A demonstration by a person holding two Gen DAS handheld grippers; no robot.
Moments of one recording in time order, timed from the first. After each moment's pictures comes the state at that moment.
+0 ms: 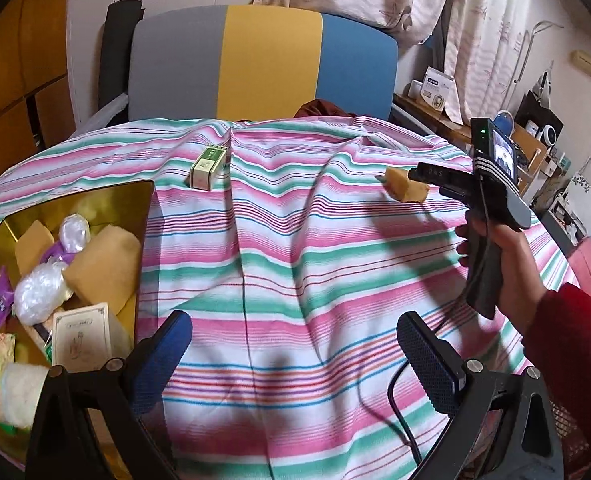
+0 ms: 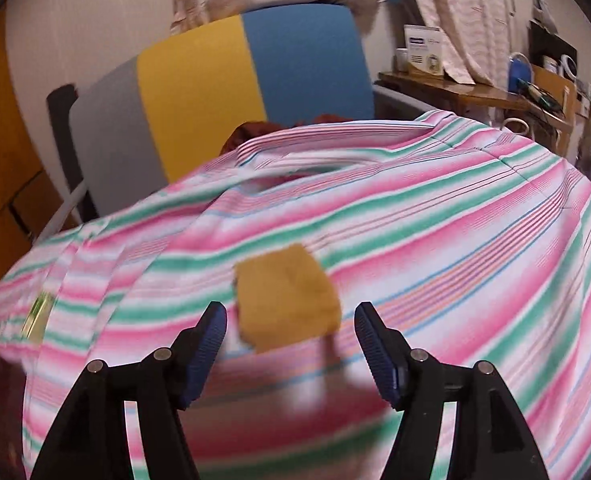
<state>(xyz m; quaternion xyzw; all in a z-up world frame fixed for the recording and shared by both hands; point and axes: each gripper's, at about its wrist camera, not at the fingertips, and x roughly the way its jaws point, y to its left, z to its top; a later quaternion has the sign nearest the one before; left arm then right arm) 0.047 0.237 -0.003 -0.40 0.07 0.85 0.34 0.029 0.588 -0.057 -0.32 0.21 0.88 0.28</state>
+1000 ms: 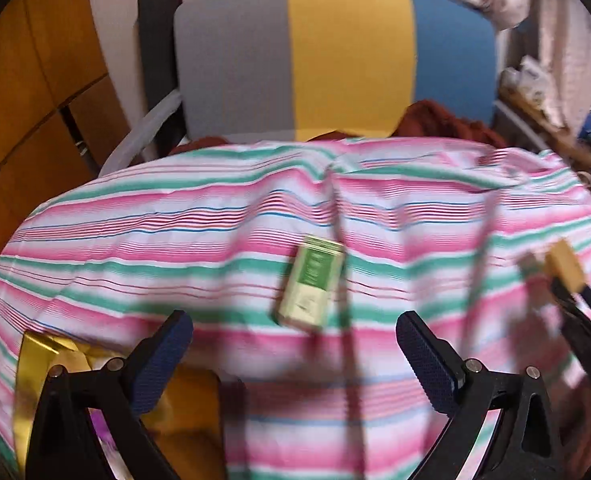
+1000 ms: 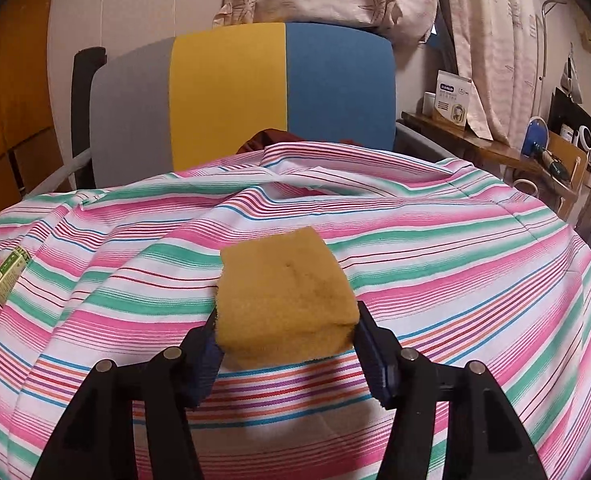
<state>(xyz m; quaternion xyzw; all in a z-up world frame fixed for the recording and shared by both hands) -0.160 0.312 -0.006 -0.44 0.13 0.87 0.19 0.000 0.566 -0.072 -0.32 0.09 0.90 0.28</state>
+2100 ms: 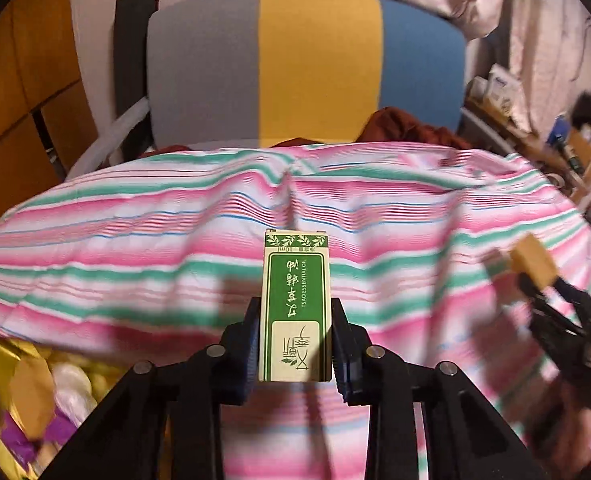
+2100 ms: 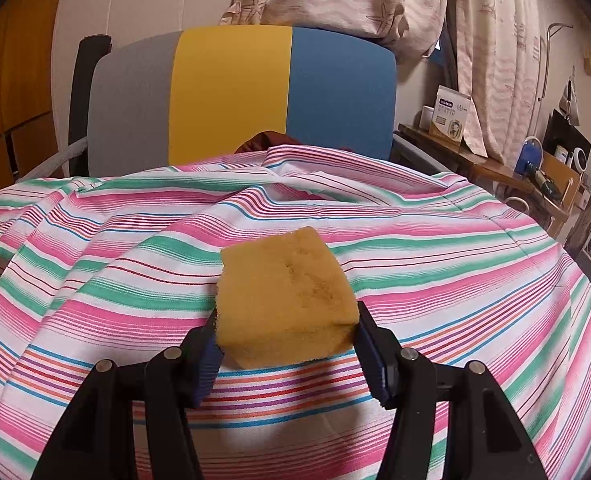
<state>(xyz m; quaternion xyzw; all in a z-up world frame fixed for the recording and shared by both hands) -0.131 0.313 -0.009 -0.41 0.09 0.86 0.27 -0.003 0.554 -0.075 -0.32 0.05 0.90 0.29</state>
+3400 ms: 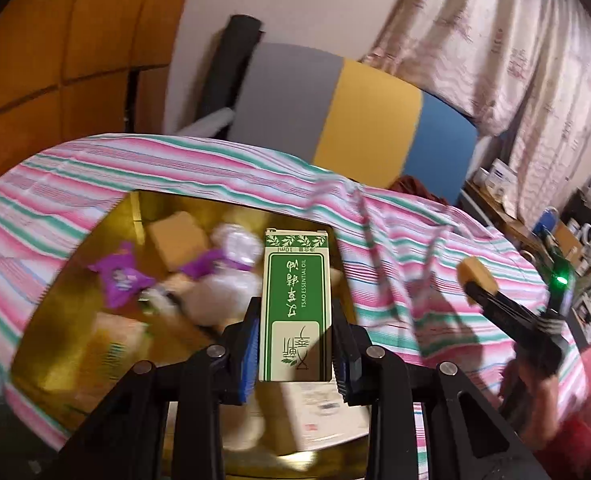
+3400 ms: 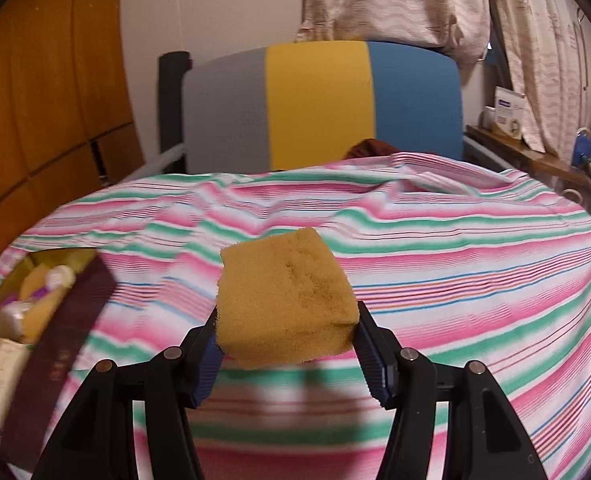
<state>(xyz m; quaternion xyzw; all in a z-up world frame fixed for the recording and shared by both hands) -0.007 0.072 0.010 -0.35 -0.06 0.90 0.23 0.044 0.414 -0.041 -0.30 0.10 0.94 0.16</state>
